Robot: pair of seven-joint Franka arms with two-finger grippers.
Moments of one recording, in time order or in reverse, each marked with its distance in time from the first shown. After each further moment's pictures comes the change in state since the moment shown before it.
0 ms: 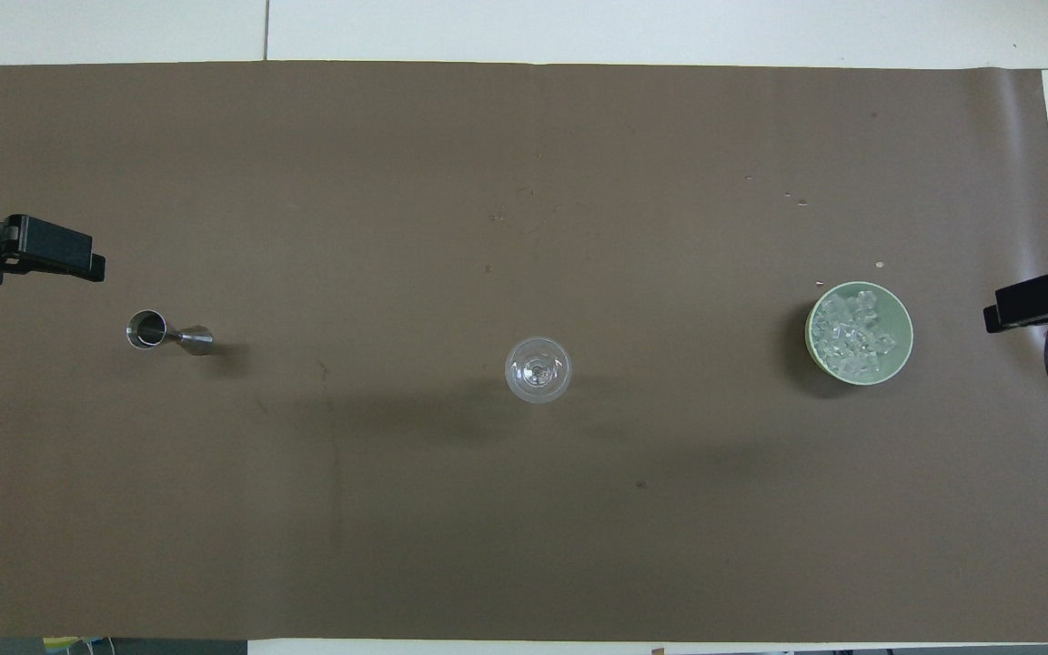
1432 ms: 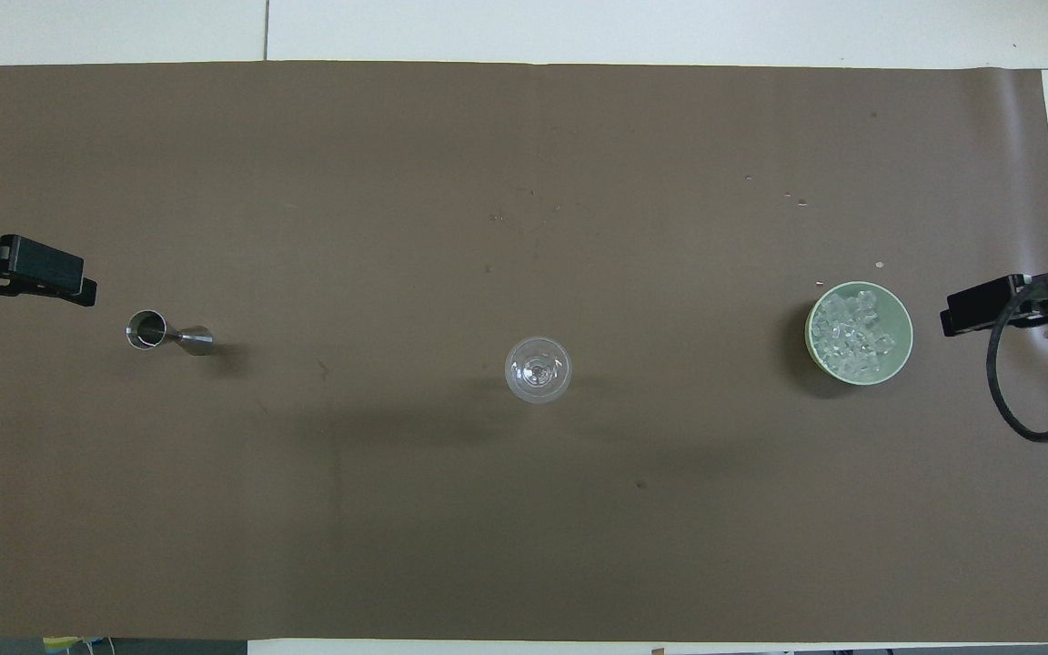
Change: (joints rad) left arm 0.027 0.000 0.003 0.000 0.000 -0.077 0.000; right arm 0.001 0.000 0.059 0.001 0.000 0.000 0.017
